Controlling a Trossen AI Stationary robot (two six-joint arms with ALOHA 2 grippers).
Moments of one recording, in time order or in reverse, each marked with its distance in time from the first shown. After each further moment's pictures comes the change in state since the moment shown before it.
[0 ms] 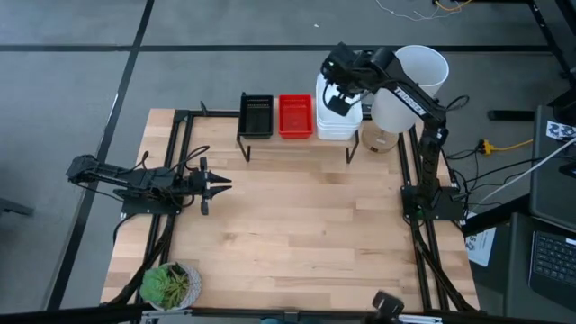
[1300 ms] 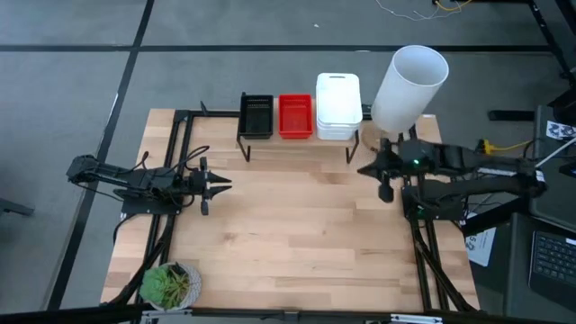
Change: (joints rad) left arm 0.000 0.000 0.000 0.000 0.000 0.000; right arm 0.473 -1.236 -1.602 0.940 -0.411 0.161
